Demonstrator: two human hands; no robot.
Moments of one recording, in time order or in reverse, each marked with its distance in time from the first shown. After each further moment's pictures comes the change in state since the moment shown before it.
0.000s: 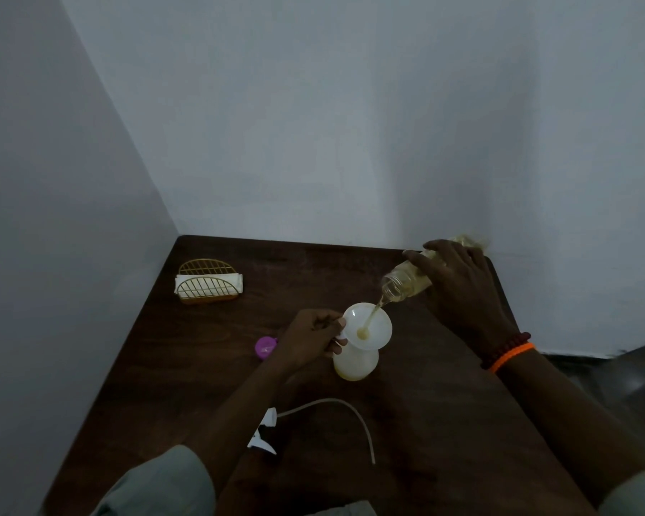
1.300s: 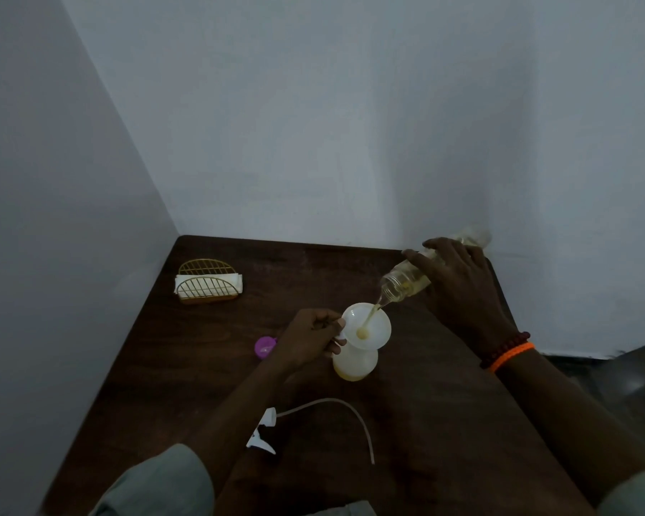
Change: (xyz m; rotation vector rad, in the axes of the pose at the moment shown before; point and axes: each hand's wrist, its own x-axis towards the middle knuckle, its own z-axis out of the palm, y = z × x) left_hand 0.004 -0.006 -0.003 0.031 -0.004 -0.006; right_hand 0.000 -0.001 -0.003 -0.032 0.031 -0.023
